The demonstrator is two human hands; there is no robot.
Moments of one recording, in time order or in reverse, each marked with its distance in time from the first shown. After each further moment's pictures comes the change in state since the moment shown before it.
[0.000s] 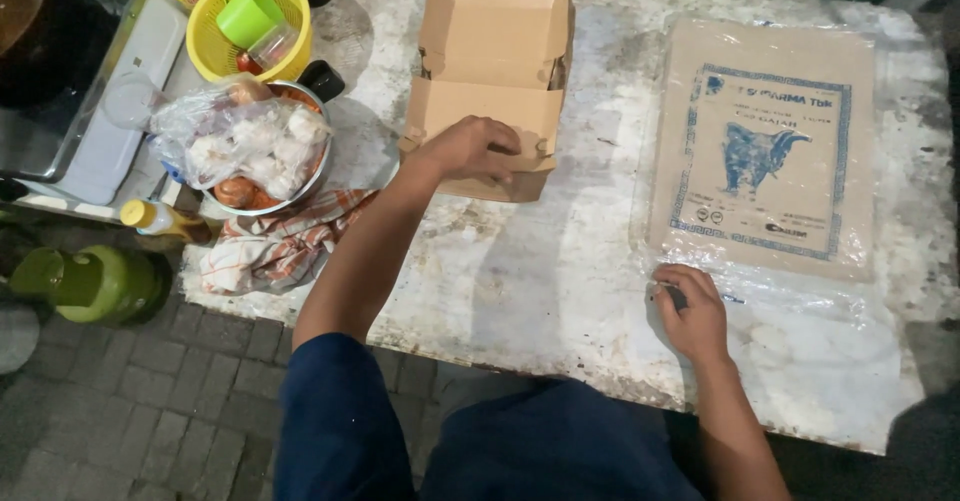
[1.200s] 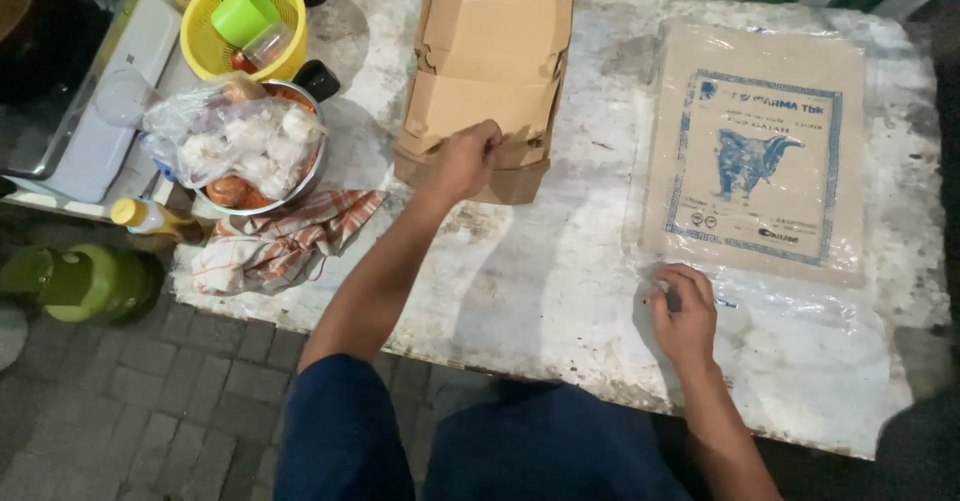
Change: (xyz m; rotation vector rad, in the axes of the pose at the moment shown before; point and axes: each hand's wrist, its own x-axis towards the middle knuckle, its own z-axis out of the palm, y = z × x) left_hand 0.000 -0.027 0.053 0.109 0.408 -0.117; right_hand -0.001 -0.007 0.007 -0.028 0.072 -0.035
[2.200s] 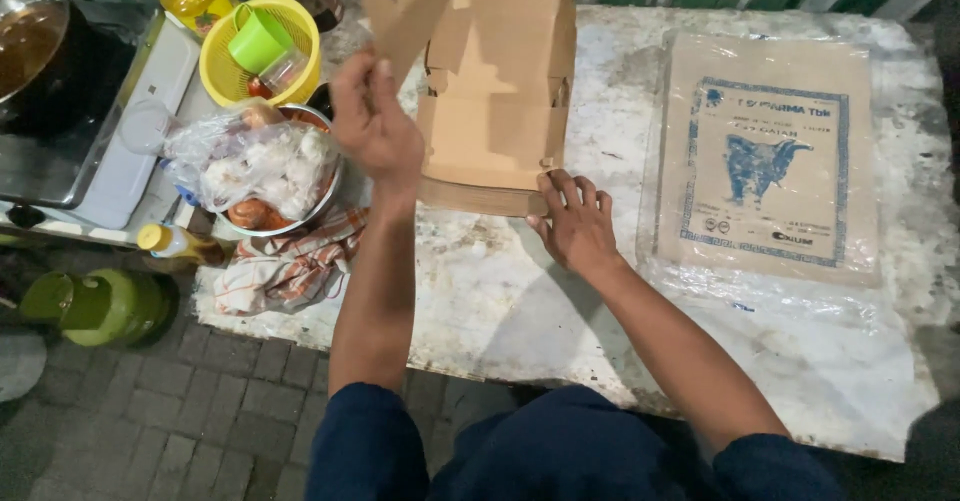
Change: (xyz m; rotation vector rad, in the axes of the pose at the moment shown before) left_hand -0.009 0.060 -0.130 -0.186 1.108 0.412; right_hand 0.143 -0.127 0.100 -0.473 -0.265 -0.239
